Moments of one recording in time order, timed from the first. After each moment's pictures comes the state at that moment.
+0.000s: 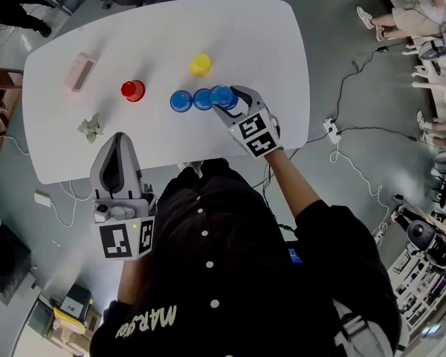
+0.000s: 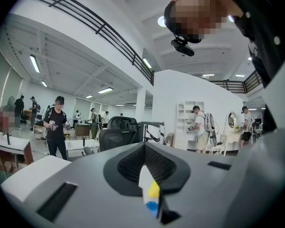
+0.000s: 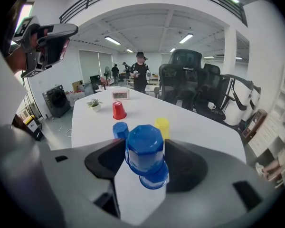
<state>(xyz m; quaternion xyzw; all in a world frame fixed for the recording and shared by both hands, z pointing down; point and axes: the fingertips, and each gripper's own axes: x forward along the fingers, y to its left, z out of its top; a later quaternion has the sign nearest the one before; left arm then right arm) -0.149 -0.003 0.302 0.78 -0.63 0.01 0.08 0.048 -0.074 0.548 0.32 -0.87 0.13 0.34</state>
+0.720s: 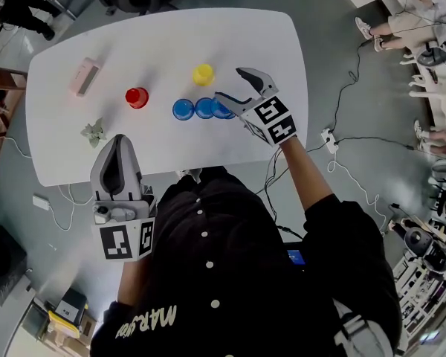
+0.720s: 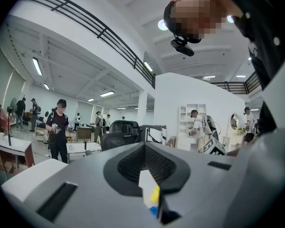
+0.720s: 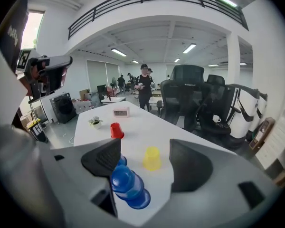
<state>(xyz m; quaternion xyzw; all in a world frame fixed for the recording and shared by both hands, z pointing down) -0.156 -0.006 0.288 0.77 -0.63 -0.01 0.06 0.042 -0.130 0.471 0.29 -0.91 0.10 0.29</state>
